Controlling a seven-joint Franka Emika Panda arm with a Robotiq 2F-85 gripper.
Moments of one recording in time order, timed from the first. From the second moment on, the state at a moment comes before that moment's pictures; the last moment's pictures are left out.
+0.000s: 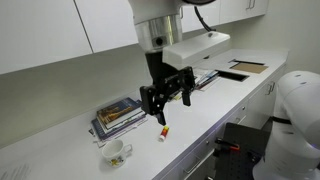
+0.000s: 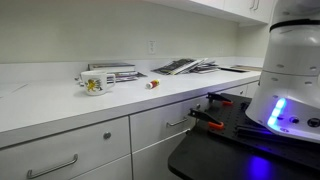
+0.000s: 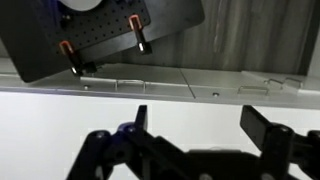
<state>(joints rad) 0.06 -0.68 0.33 -2.46 0.24 1.73 0.59</state>
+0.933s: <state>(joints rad) -0.17 -0.11 0.25 -2.43 -0.14 2.30 1.30</state>
